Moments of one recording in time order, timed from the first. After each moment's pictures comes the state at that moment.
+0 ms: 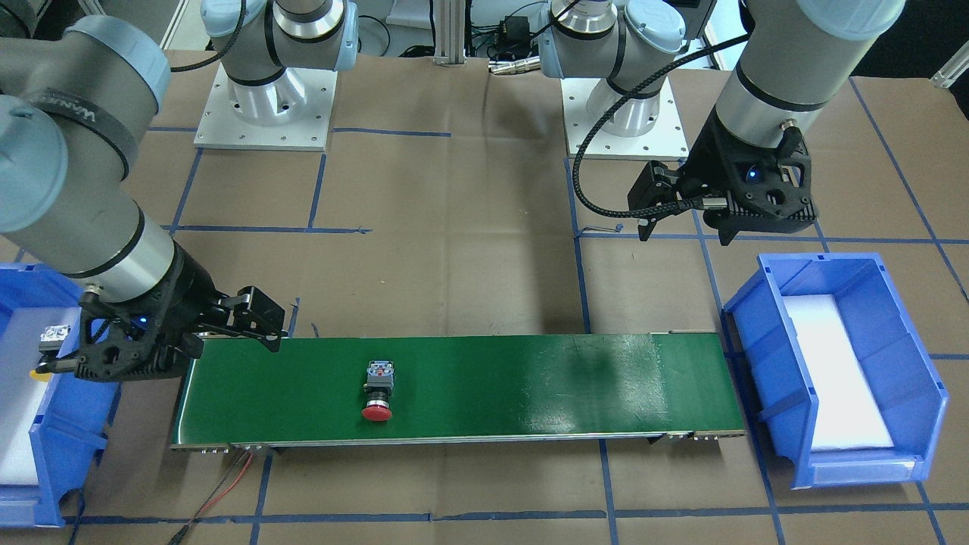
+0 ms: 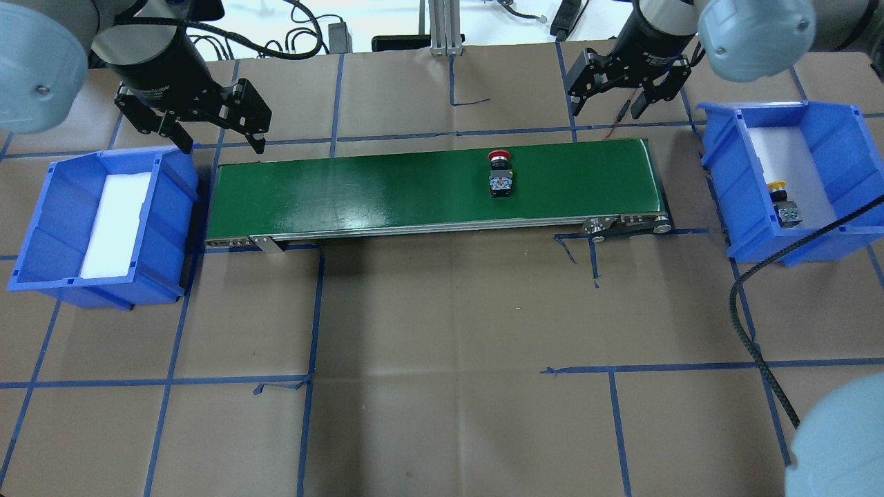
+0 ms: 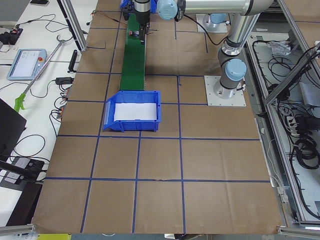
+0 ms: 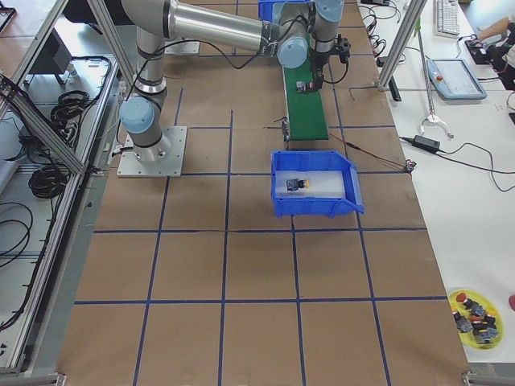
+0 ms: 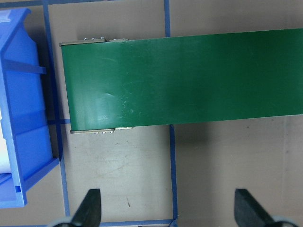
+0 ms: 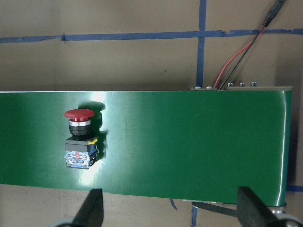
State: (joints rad) left arm -1.52 -1.65 -1.52 -1.52 1.57 0.10; right arm 1.53 -1.24 1.45 -1.81 -1.39 -0.06
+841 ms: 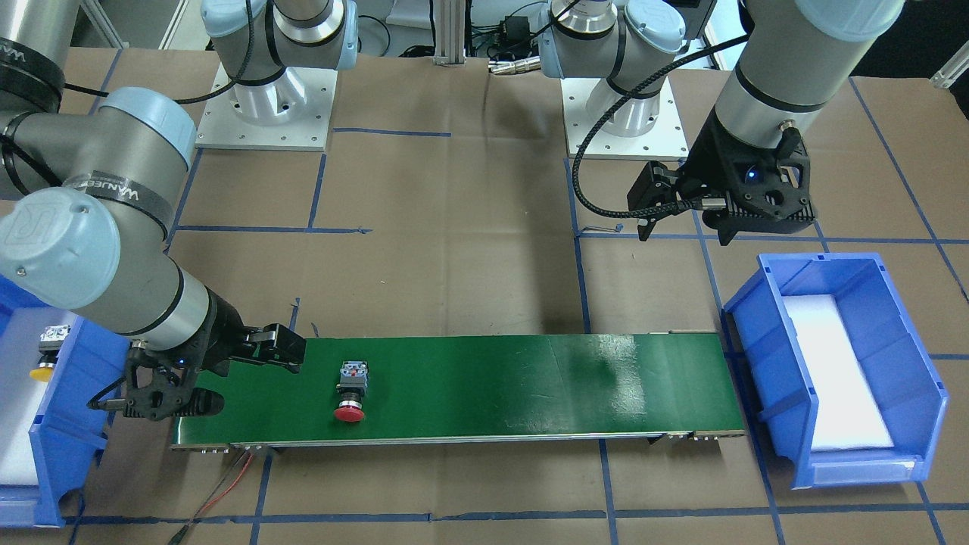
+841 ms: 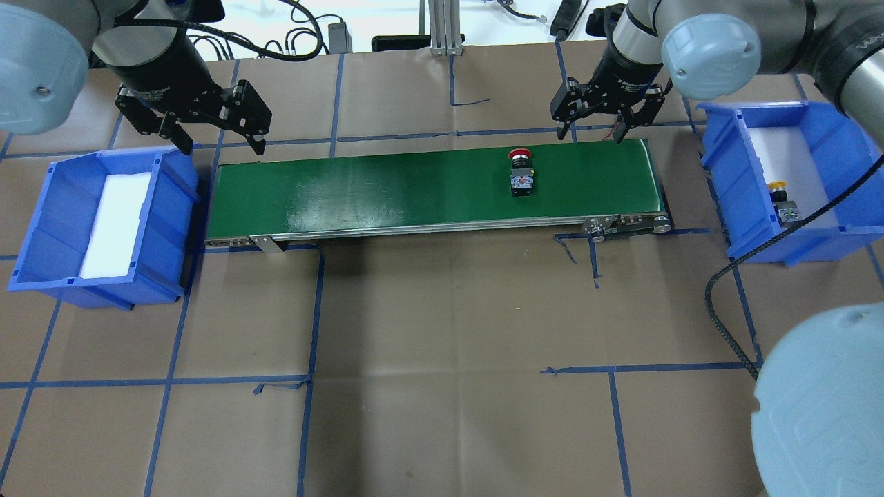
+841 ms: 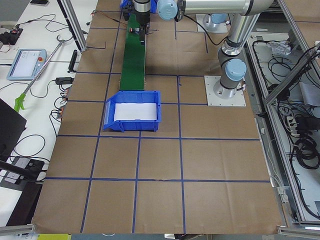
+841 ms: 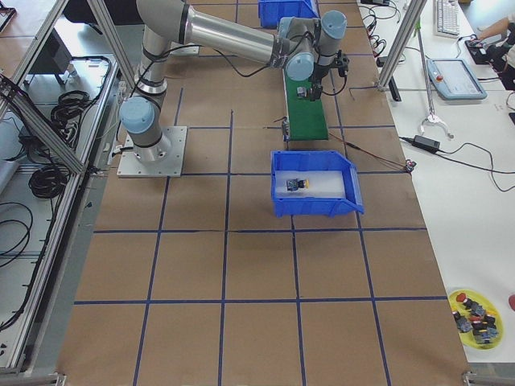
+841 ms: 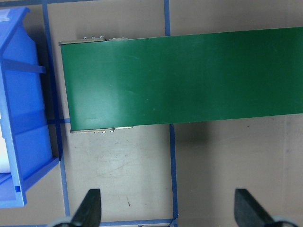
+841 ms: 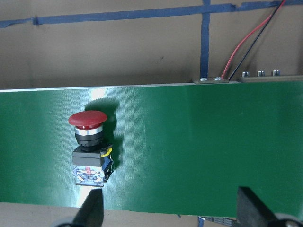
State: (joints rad) left arm -1.52 -1.65 -1.52 -1.52 1.58 0.10; right arm 1.54 -1.16 1.45 -1.82 -1.40 -0.01
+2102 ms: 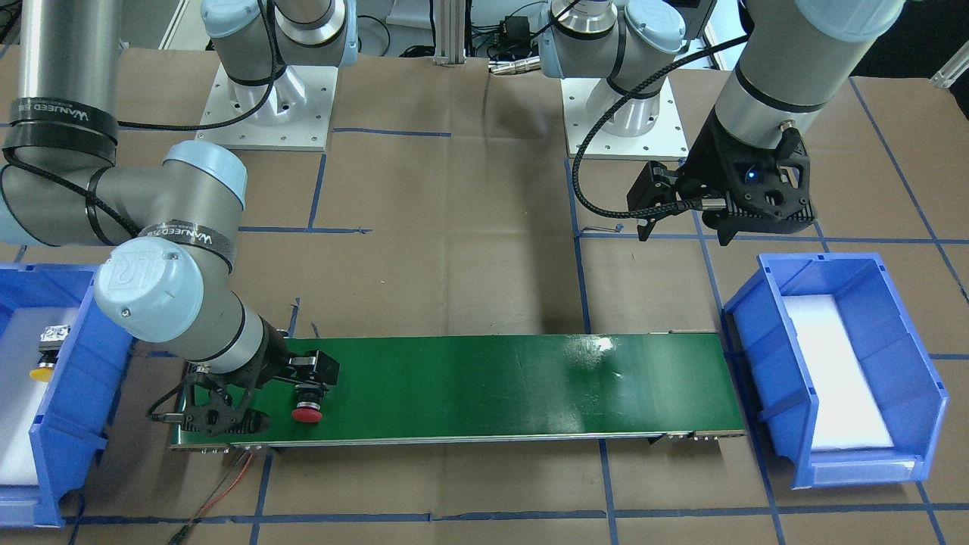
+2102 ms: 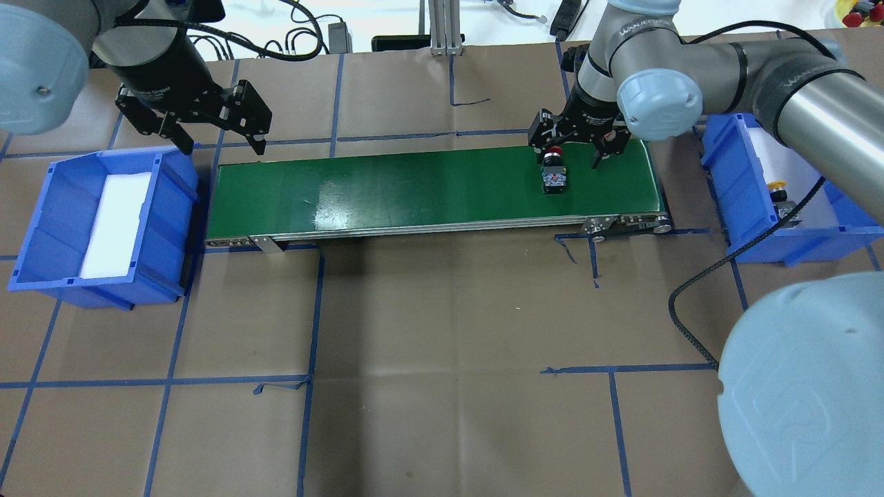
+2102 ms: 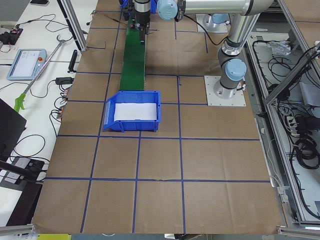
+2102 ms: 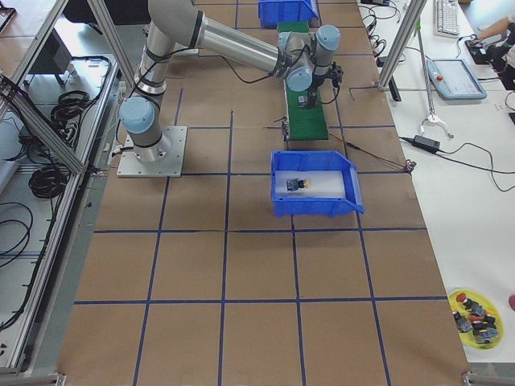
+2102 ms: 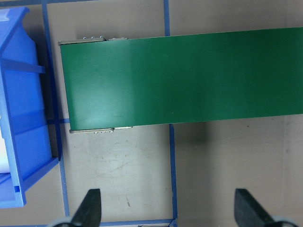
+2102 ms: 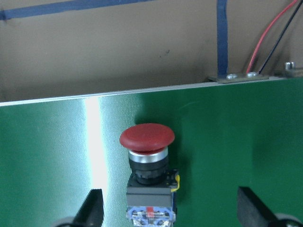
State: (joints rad) left arm -1.52 -1.65 -1.52 -1.52 1.57 0.10; right arm 1.59 -1.09 1.52 -1.96 -1.43 0.09
